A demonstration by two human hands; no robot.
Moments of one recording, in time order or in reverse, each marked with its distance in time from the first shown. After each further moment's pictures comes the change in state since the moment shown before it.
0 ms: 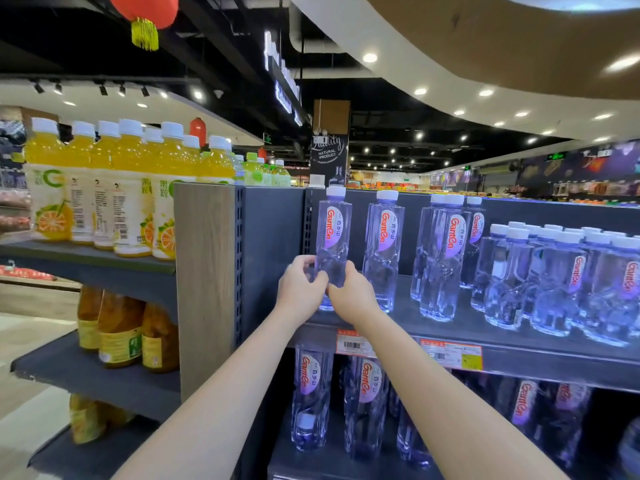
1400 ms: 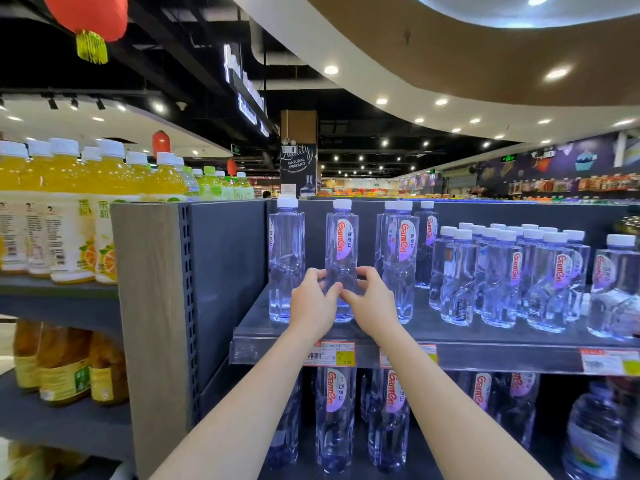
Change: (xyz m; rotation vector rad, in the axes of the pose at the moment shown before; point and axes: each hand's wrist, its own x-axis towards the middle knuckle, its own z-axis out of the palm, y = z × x) left_hand -0.018 0.031 0.082 -0.033 -0.117 0.037; right_hand -0.011 0.059 -0.075 0.219 0.225 -0.029
